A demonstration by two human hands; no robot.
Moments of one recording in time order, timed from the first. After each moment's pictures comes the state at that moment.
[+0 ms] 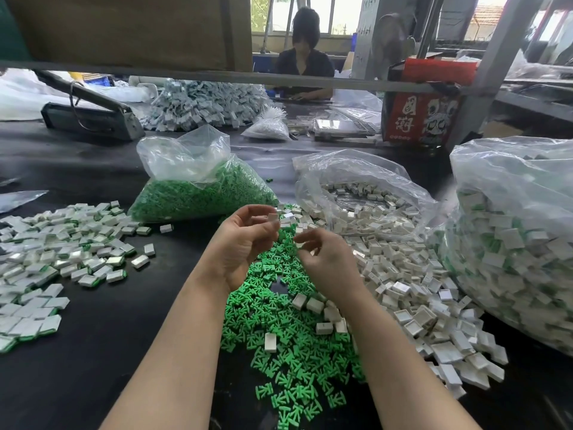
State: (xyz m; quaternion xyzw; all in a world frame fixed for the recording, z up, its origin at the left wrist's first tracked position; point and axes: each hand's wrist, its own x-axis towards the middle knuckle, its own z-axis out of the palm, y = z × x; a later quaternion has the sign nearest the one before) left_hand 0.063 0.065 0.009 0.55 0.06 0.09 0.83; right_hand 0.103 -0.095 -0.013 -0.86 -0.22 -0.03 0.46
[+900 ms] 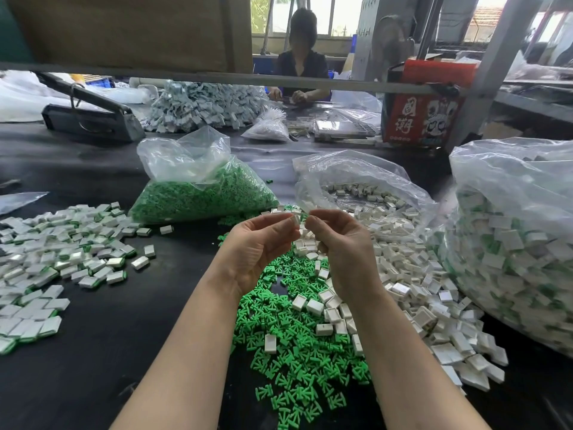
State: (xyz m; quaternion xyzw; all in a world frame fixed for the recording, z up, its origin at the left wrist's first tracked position) left_hand 0.065 0.048 0.010 0.51 0.05 0.04 0.86; right_hand 0.104 -0.102 0.005 -0.58 -0.15 0.01 0.80
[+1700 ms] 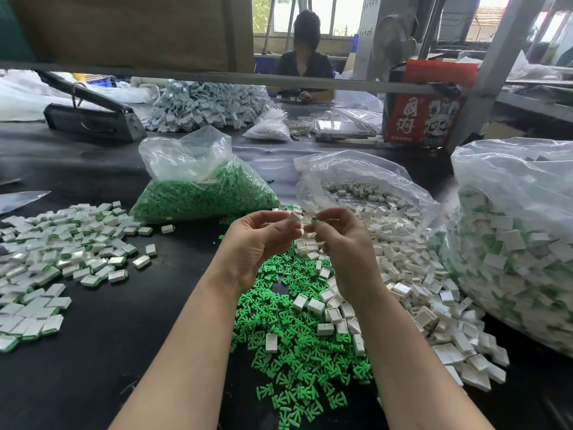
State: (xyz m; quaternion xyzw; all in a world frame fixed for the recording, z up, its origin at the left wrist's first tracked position) left_hand 0.064 0.049 0.012 0.54 0.06 0.07 0.84; right_hand 0.104 -0.103 0.008 -0.64 -0.15 0.01 0.75
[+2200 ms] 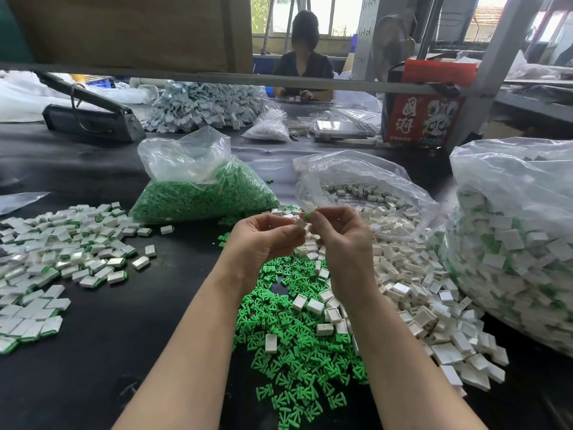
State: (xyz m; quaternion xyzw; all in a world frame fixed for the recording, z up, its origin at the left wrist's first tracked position) left_hand 0.064 0.044 0.011 0.59 0.04 0.07 0.80; right_hand 0.095 -0.095 0.012 -0.59 -0.14 -0.05 0.79
